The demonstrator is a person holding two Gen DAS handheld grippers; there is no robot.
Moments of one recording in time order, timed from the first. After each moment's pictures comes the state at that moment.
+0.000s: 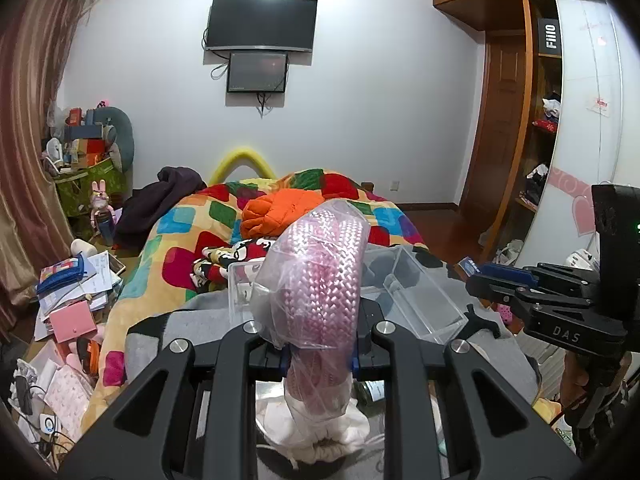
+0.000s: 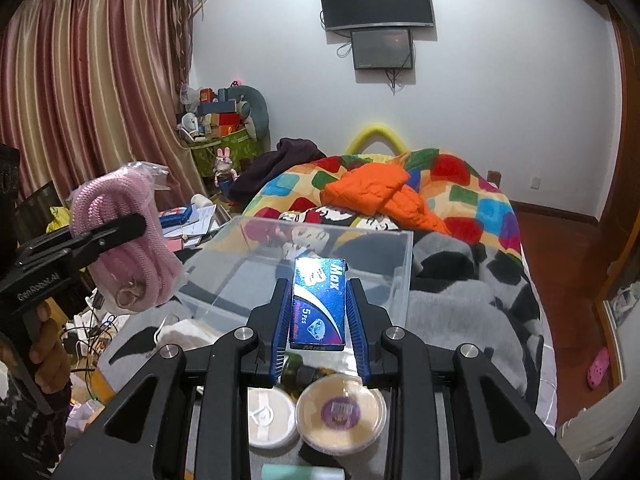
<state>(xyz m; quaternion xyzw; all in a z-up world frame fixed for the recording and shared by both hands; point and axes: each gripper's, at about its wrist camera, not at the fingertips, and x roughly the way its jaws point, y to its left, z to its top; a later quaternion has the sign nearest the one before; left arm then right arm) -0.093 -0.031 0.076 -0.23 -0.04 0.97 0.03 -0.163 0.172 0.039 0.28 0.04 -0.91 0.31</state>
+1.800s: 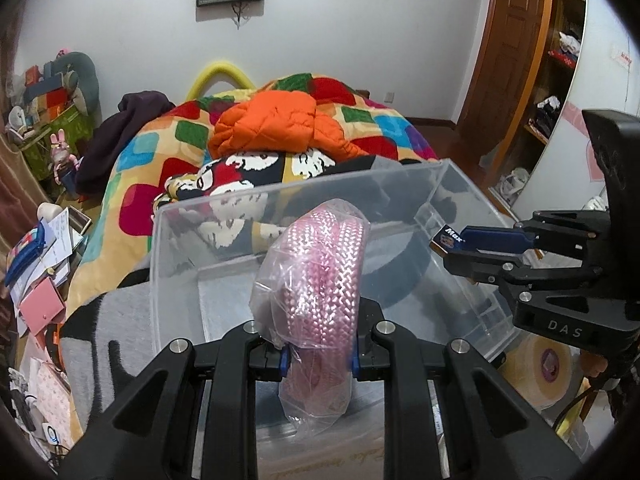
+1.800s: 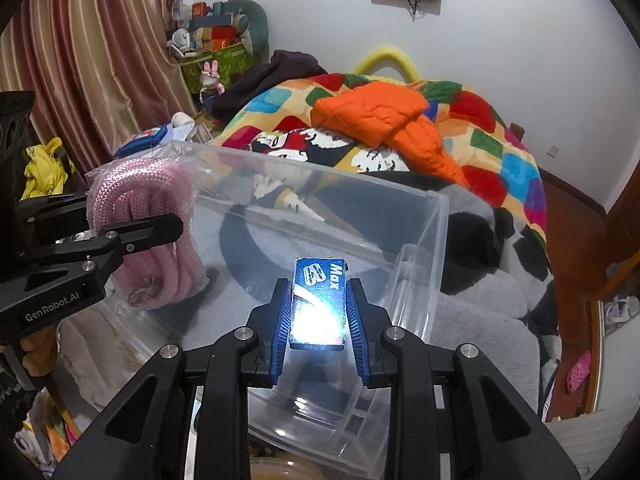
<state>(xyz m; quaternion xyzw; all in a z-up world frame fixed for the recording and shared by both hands) -0.214 -0.024 -0.007 -0.40 -0.02 0.92 0.06 -0.270 0.123 -0.030 0.41 0.13 -0.85 0.30</state>
